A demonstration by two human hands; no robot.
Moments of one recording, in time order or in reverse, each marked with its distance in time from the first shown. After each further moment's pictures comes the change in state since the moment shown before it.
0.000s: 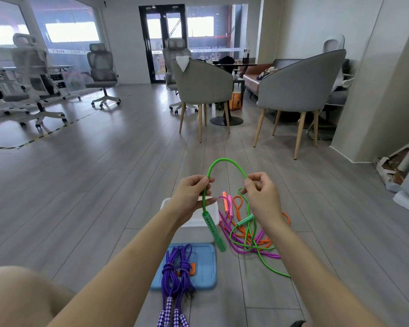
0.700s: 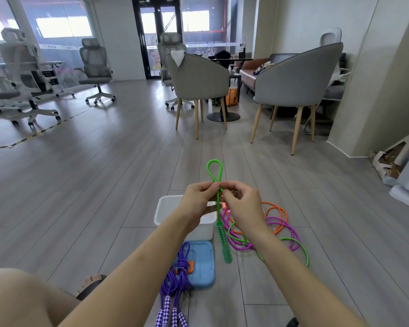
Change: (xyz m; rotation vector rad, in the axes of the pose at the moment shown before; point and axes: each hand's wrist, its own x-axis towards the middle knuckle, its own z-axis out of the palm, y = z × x) left_hand -0.001 -0.025 0.024 -0.003 -0.090 0.000; right_hand -0.023 0.009 0.027 0.081 -0.153 0.019
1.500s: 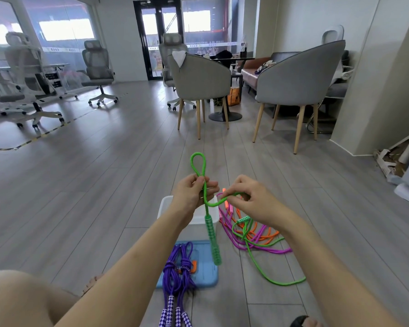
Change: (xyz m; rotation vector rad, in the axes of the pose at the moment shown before) left_hand 0.007 0.007 -0.019 -0.028 0.181 0.041; right_hand 0.025 -0.011 -0.045 -0.471 -0.457 -0.285
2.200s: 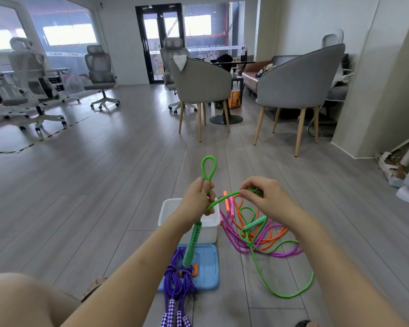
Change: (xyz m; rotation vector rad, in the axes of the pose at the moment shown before) left_hand -0.012 0.009 0.013 0.367 -0.058 0.002; right_hand -0.002 0.019 -0.024 -0.149 0.113 0.028
